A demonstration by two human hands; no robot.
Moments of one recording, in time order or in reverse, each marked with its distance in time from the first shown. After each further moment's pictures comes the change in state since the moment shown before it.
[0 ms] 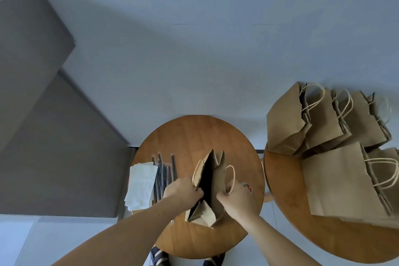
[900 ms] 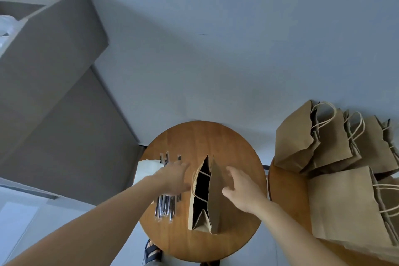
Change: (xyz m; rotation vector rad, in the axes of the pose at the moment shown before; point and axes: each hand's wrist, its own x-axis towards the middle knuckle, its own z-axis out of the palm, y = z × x) left_hand 0.001 -0.032 -0.041 0.154 0.022 0.199; right_hand 0.009 -0.020 -0.059 -0.162 -0.237 -0.278
